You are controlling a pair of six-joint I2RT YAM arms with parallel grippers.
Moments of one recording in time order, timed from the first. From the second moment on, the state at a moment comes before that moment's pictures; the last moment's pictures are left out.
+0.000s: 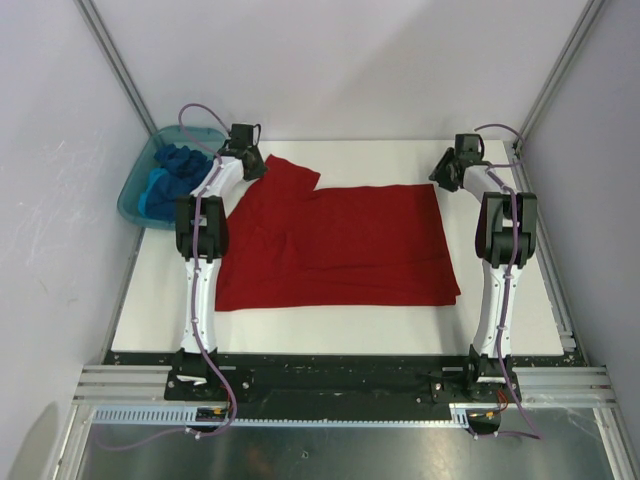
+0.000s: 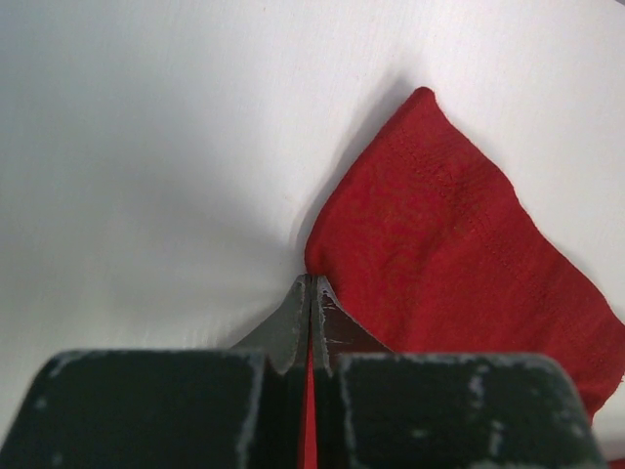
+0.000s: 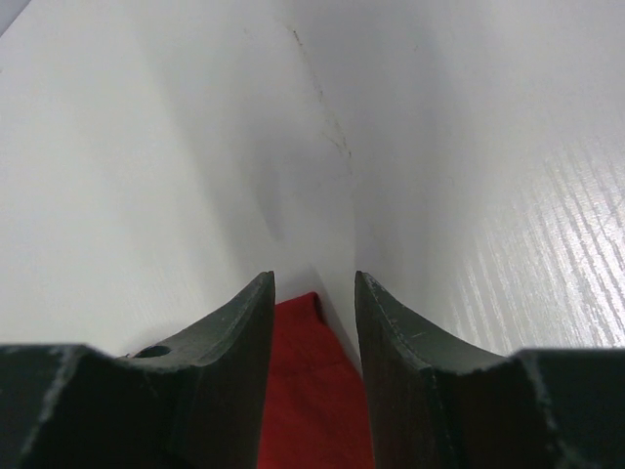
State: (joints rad) left arm -0.10 2.57 2.24 -0.48 -0.05 -0.44; right arm -0.02 2.35 1.84 -0.26 -0.05 0.55
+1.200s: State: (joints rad) left arm -0.10 2.56 2.23 -0.48 -0.04 -0.43; right arm 0.03 2.35 1.84 -0.28 0.01 0.51
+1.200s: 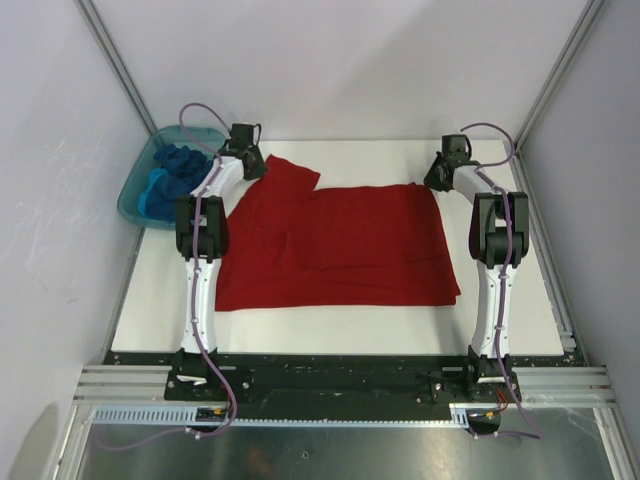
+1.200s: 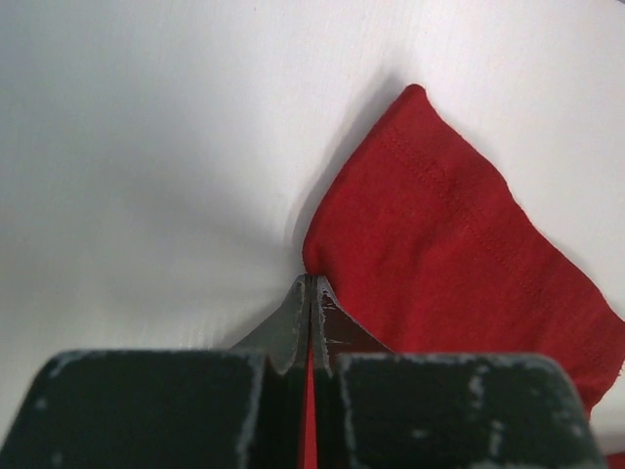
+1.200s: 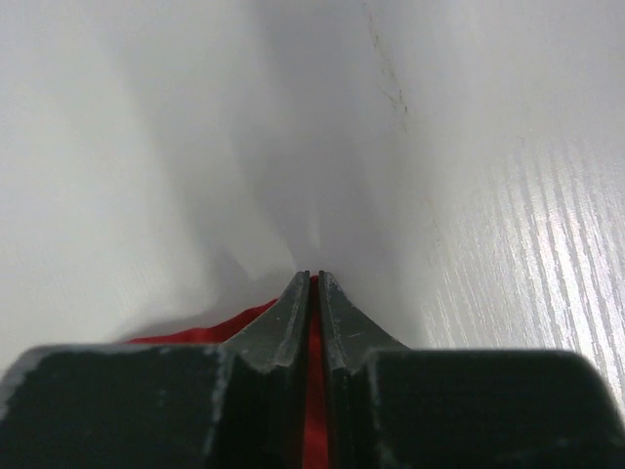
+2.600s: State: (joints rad) left arm -0.10 2.33 2.13 -0.44 0.04 -0.35; right arm -0.02 2.24 1.76 -0.33 0.08 0.53
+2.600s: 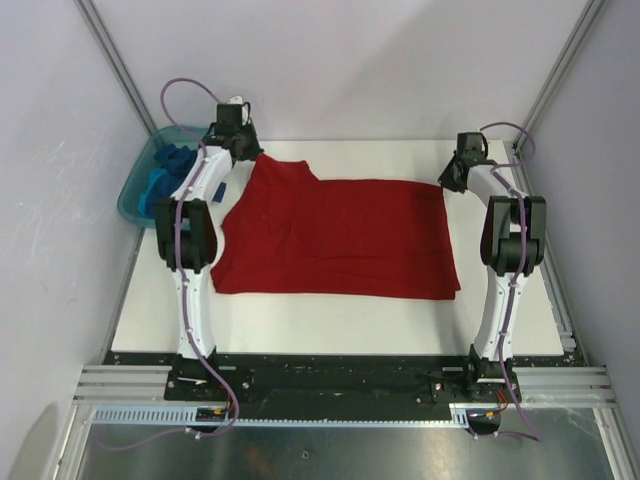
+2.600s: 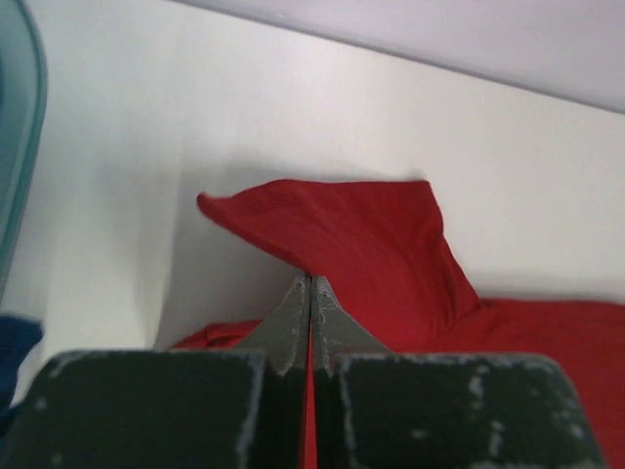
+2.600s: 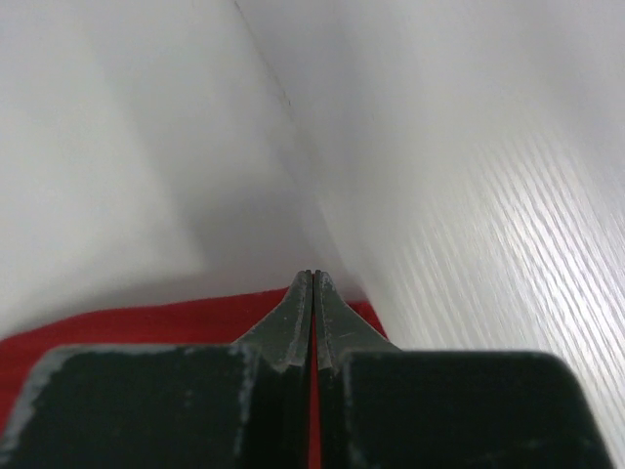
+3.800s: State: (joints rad) left arm -0.13 1.63 1.22 -0.35 -0.07 -0.35; right arm -0.01 1.78 1.23 -0.40 0.12 0.60
